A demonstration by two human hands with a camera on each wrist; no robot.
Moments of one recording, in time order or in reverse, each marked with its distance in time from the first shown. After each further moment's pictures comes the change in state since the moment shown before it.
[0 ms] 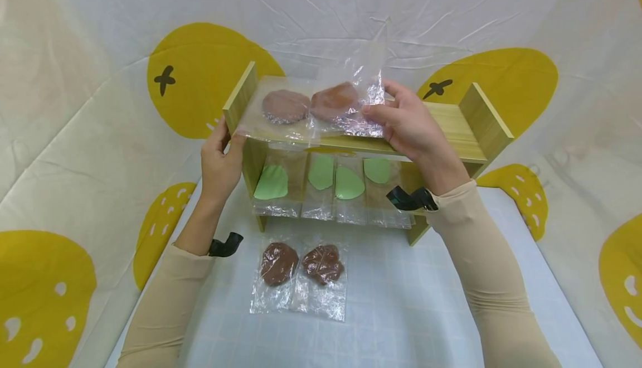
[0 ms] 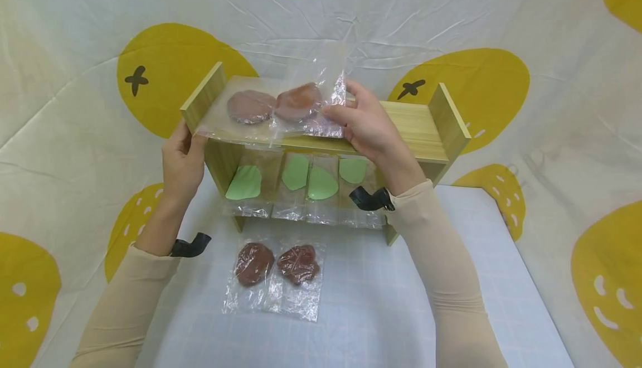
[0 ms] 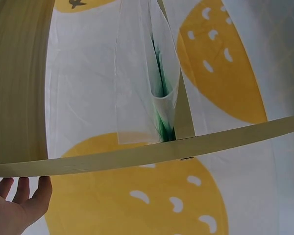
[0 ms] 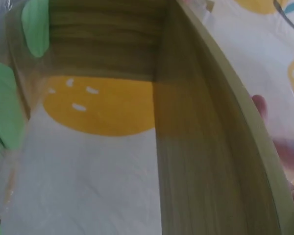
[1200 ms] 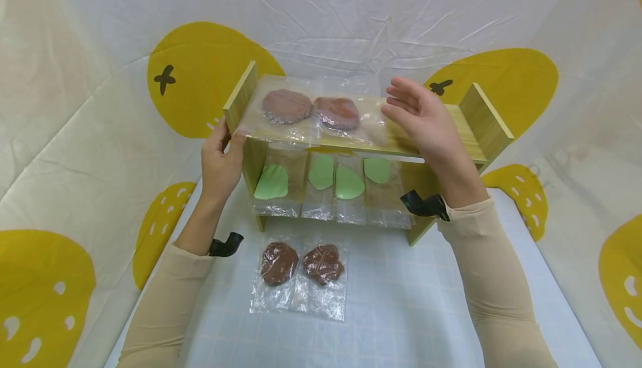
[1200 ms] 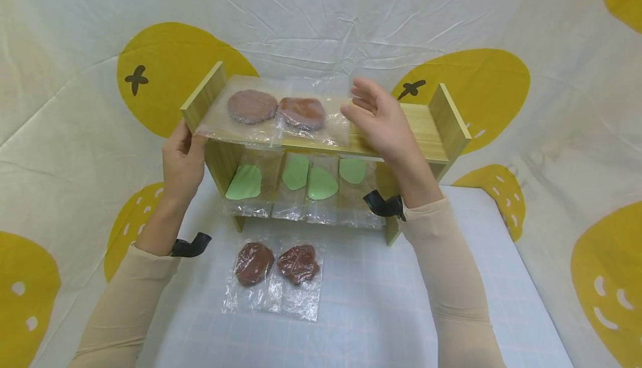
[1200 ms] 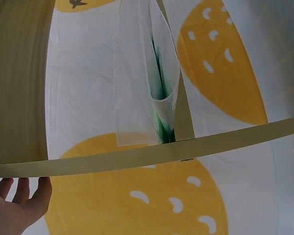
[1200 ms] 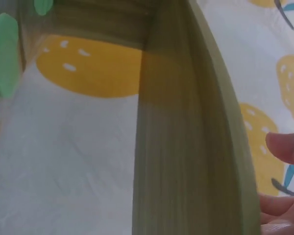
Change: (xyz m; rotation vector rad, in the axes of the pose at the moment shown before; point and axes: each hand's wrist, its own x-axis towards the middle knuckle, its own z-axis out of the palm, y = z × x) left_hand 0.000 0.003 0.002 0.014 0.006 -0.001; right_hand -0.030 -0.014 -0.008 -0.601 0.203 -0.089
